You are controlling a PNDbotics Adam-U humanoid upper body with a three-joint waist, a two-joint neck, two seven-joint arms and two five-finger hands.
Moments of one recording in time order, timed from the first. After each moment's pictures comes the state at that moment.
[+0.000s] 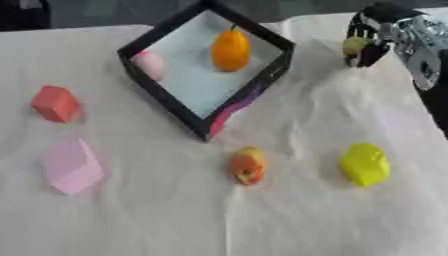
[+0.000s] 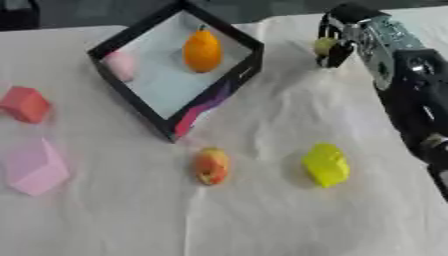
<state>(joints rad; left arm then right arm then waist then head) -0.66 0.67 -0.02 -1.48 0.44 0.06 0.39 -1.06 -0.68 0.16 -0.94 1.03 0.02 0.37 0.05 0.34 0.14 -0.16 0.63</state>
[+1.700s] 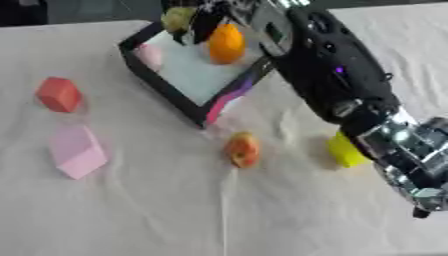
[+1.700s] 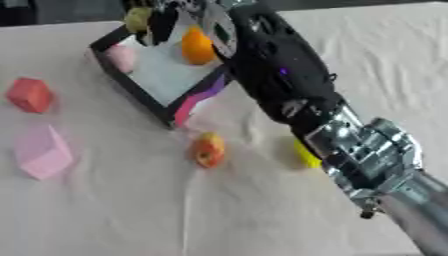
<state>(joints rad) -0.71 0.71 -0.03 -1.50 0.45 0.07 0.35 -1.25 -0.21 0.36 -1.05 0.95 -0.06 0.49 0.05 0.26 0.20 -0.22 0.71</state>
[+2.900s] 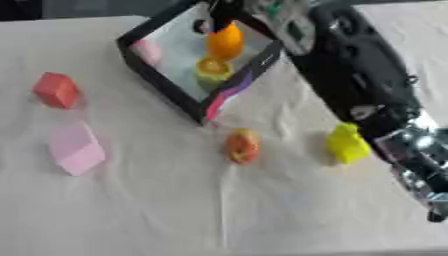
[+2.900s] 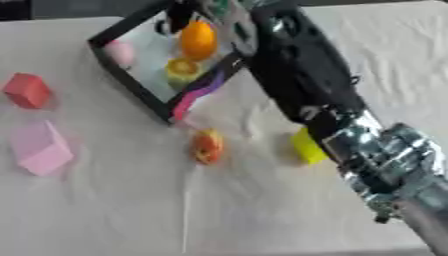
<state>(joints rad) -0.64 0.75 -0.02 -1.50 0.44 0.07 0.36 -1.15 -0.56 0.38 -1.44 0.73 0.06 0.52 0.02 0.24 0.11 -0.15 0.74</state>
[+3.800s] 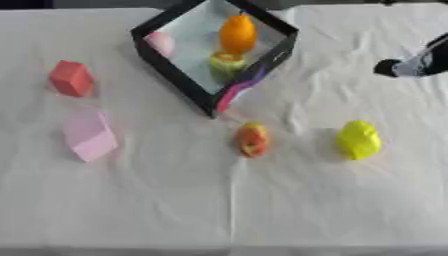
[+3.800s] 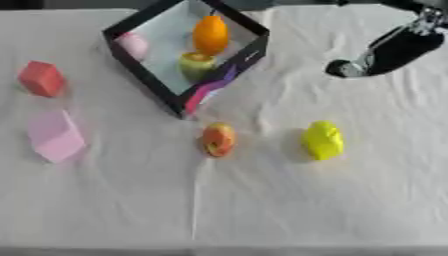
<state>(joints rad) -0.56 0.76 0.01 -1.56 0.43 0.06 0.40 -0.47 -1.07 0.20 -1.98 0.31 0.18 0.40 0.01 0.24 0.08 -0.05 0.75</state>
